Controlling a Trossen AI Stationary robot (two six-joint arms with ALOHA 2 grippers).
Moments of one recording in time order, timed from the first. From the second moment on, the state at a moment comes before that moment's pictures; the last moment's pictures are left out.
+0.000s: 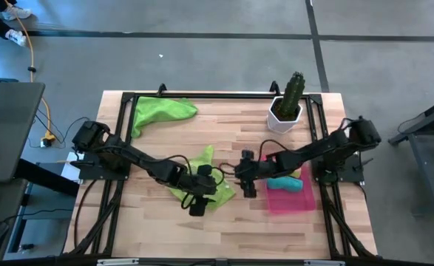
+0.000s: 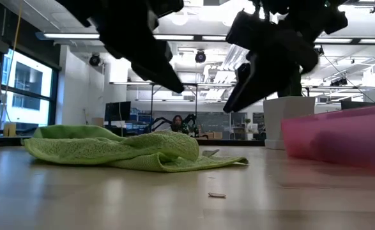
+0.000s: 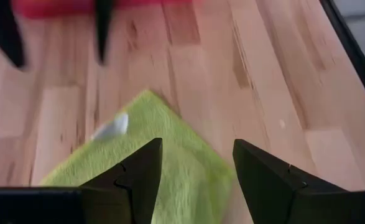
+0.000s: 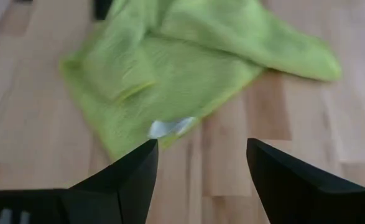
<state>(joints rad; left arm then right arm) -0.22 1.72 1.03 -0.13 -0.10 -0.17 0.23 1.61 0.87 -0.10 0.17 0.08</state>
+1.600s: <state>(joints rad) -0.48 1.73 1.03 0.02 -0.56 -0.25 0.36 1.71 1.27 -0.56 0.14 0.13</state>
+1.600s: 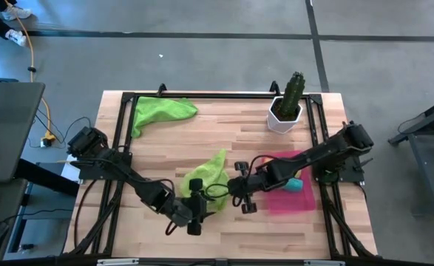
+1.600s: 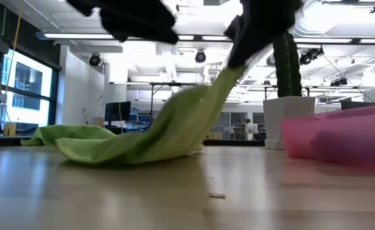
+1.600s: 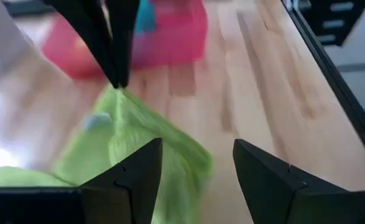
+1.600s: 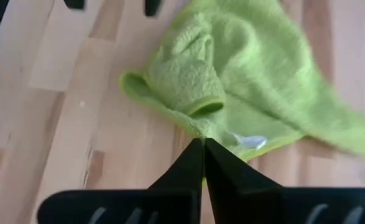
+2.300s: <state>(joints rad) -0.41 1.73 1.03 0.33 -0.91 0.06 0.37 1.71 1.61 -0.91 0.41 0.18</state>
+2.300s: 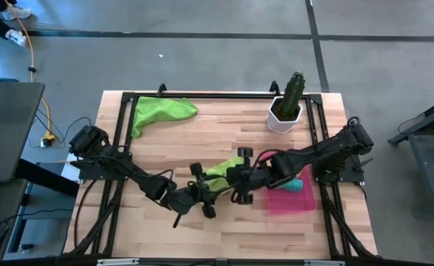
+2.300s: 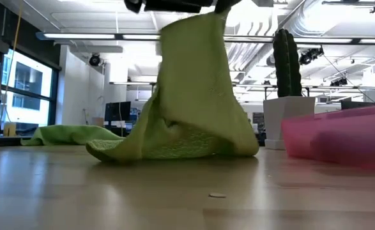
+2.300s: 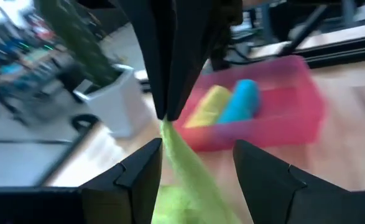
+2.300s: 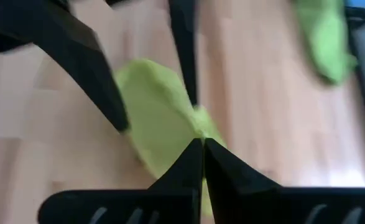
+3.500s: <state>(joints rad) -0.32 1.75 1.00 0.10 -1.06 -0.33 0.41 1.71 1.87 -1.29 0.83 0.01</state>
